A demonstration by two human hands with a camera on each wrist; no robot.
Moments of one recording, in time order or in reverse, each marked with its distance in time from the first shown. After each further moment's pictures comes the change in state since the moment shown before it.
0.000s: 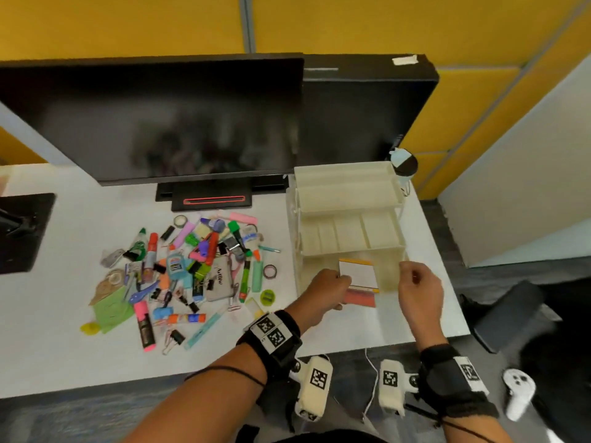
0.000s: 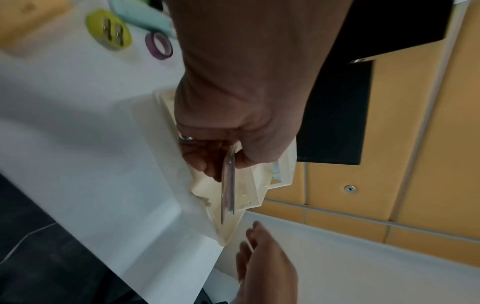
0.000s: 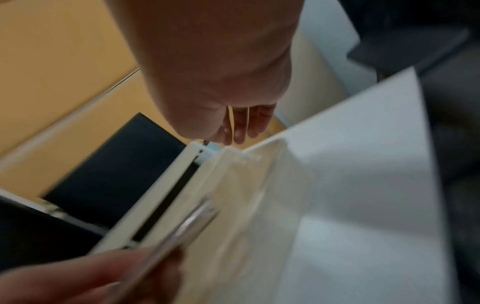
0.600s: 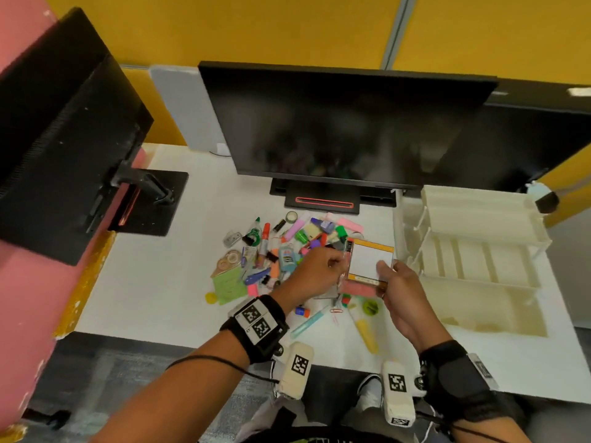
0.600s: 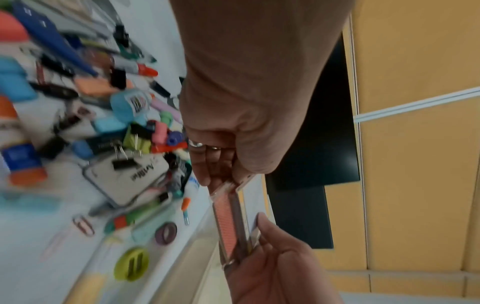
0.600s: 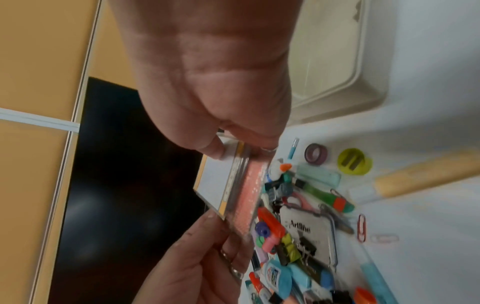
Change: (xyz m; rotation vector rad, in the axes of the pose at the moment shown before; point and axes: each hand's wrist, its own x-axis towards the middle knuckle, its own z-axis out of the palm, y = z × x) left_hand -0.083 -0.044 -0.250 0.237 0.238 0.283; right_hand -0.122 -0.163 0.182 0.529 -0.592 0.236
